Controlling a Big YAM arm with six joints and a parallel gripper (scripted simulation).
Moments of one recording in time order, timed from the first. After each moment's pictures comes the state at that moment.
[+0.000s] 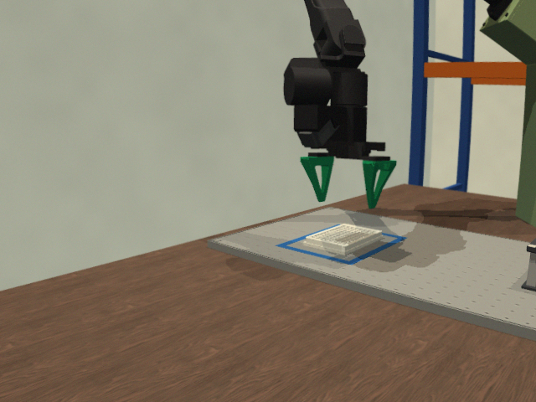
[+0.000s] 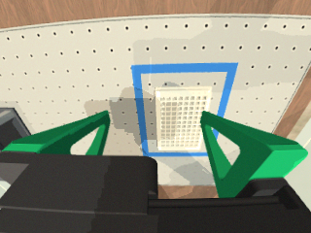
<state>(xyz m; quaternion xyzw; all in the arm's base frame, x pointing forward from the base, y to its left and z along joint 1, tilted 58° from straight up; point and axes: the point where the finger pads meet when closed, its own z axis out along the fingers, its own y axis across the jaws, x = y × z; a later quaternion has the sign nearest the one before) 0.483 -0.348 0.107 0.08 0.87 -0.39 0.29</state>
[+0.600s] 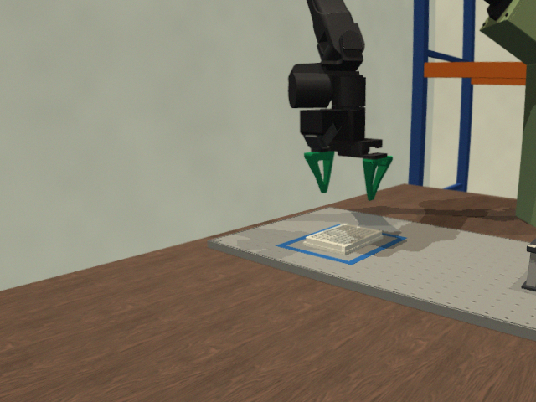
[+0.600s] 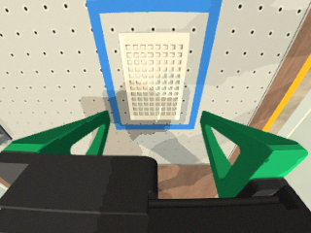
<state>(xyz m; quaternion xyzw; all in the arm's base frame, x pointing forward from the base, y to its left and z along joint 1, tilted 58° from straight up) 0.413 -0.380 0.100 0.09 0.87 -0.41 0.25</state>
